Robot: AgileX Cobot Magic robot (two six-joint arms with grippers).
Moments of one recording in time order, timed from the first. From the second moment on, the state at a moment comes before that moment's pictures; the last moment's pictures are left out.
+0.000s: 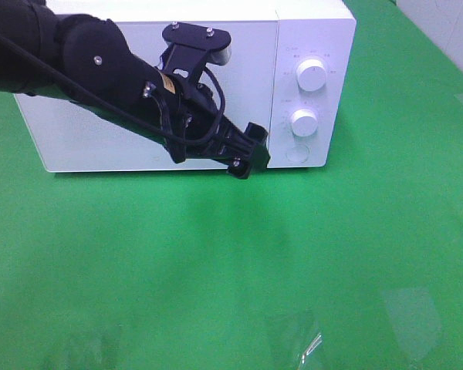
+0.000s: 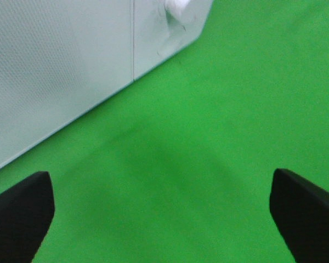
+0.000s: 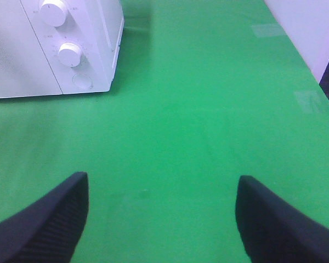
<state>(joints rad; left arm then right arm) -0.73 1.83 -1.18 -0.24 0.27 0.15 0.00 0.00 -0.51 -0.01 1.00 0.09</state>
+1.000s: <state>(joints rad) -0.33 1.41 -1.18 -0.14 1.09 0.03 0.00 0.00 -0.51 -0.01 1.00 0.09</state>
